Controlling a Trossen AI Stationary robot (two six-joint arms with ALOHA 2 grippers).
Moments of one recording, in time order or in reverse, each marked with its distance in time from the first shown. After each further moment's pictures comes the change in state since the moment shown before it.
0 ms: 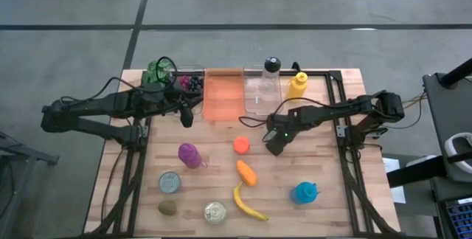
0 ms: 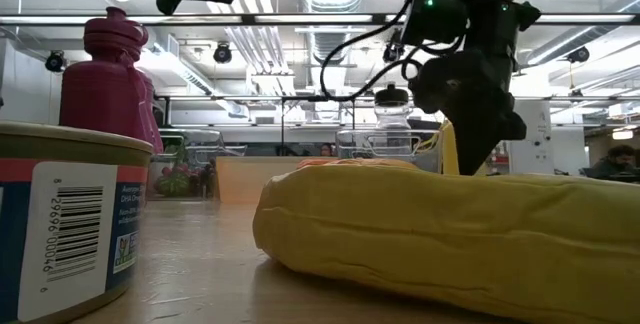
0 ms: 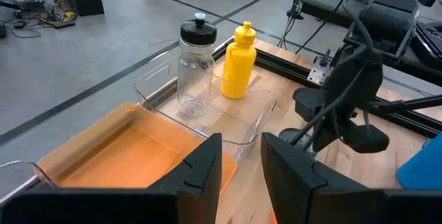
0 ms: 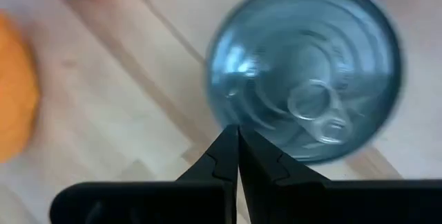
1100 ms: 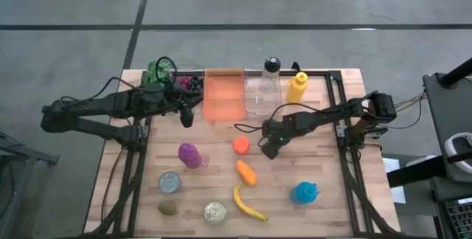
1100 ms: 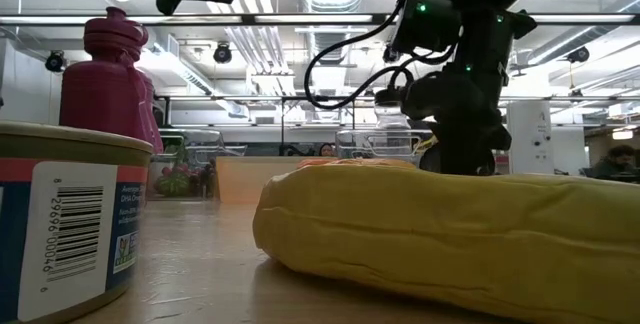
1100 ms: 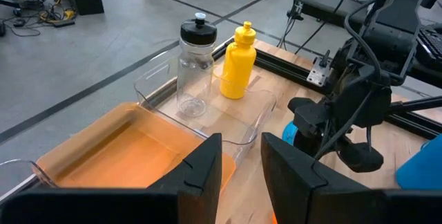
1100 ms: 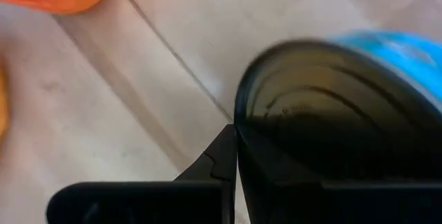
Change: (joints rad) left arm -0.001 0.000 0.000 0.000 0.000 -0.008; right arm 0.054 0.089 0.011 0.088 0.135 -0.014
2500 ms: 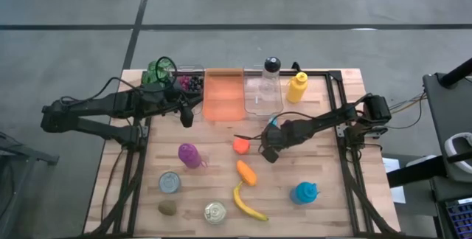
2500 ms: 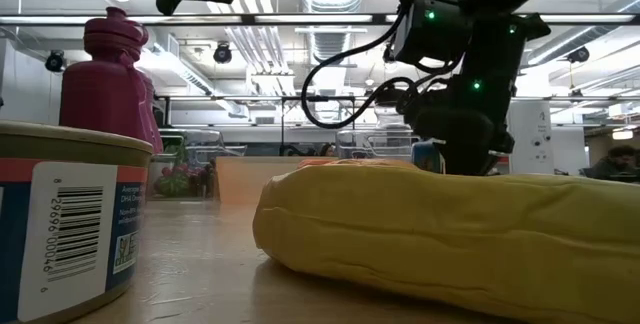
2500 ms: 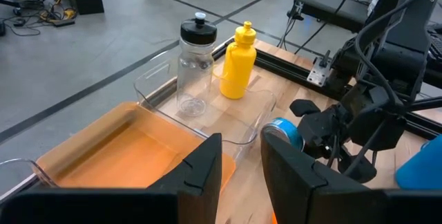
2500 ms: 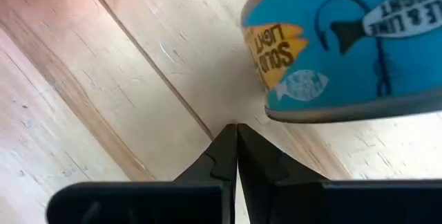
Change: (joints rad) left arm 0.000 0.000 0.000 0.000 0.000 -0.002; right arm 0.079 0.062 -0.004 -0.005 0.182 0.011
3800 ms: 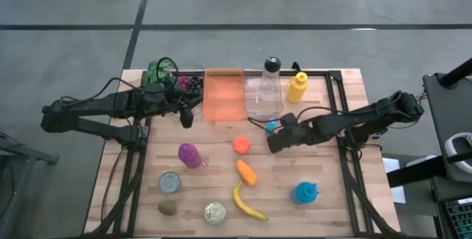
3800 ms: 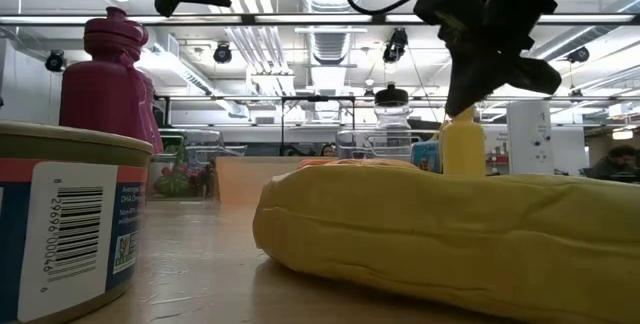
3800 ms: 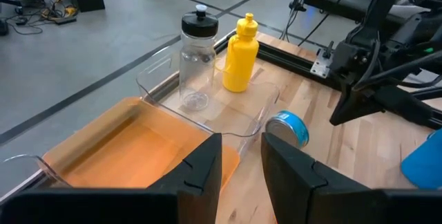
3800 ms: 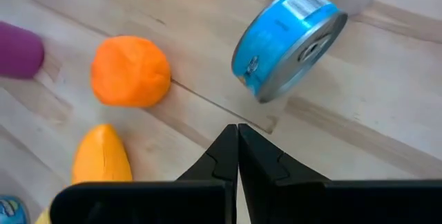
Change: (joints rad) left arm 0.000 0.000 0.000 -0.027 0.000 0.014; right arm 0.101 -0.354 0.002 -0.096 0.136 0.541
